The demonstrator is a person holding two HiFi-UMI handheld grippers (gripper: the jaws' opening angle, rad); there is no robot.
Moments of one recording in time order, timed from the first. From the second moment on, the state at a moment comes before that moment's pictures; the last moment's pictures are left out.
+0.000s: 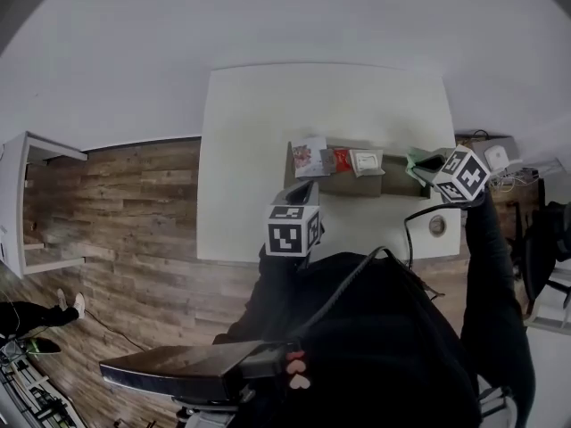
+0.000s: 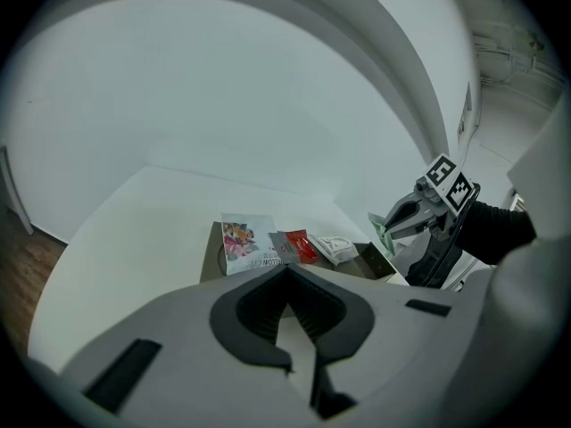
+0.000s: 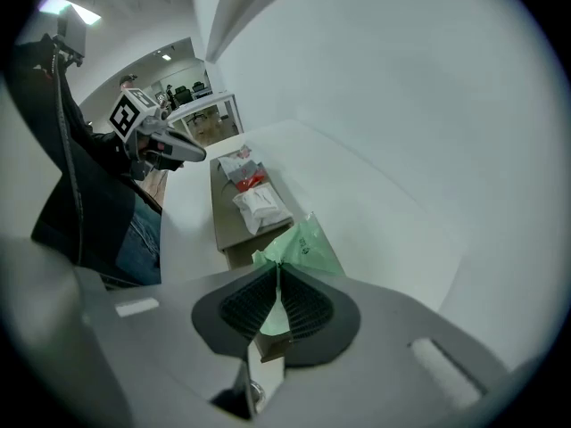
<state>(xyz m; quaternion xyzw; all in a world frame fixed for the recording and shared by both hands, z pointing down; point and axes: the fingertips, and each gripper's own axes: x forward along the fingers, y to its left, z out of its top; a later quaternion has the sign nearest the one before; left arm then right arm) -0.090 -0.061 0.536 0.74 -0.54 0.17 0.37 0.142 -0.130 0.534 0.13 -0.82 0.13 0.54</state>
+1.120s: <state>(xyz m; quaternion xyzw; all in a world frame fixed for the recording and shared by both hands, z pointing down) -0.110 -0.041 0.538 0.71 -0.57 0.15 0.38 -0.012 -0.099 0.505 0.05 -0.89 0.05 0.44</state>
